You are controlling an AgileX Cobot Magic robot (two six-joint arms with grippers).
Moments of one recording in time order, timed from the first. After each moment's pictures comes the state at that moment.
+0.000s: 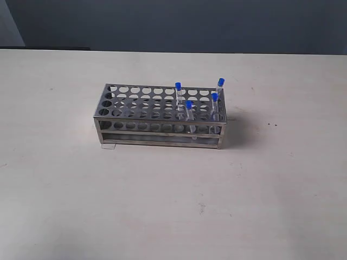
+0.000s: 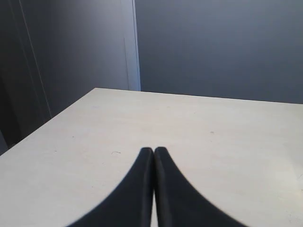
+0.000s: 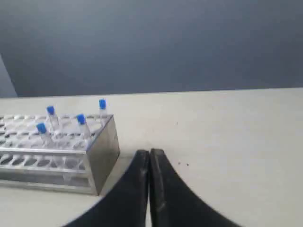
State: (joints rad) left arm 0.11 0.00 0.00 0.08 0.18 -0.07; right arm 0.14 0.01 0.00 0.78 0.27 -0.63
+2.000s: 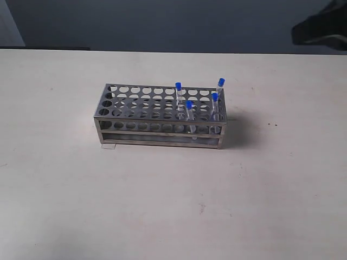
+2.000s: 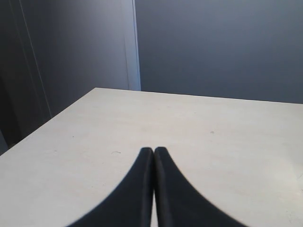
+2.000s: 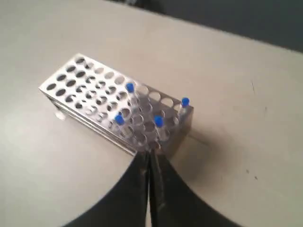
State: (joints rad) left arm 0.11 0.00 0.00 0.08 0.18 -0.07; right arm 0.32 1.16 -1.08 0.52 0.84 -0.52
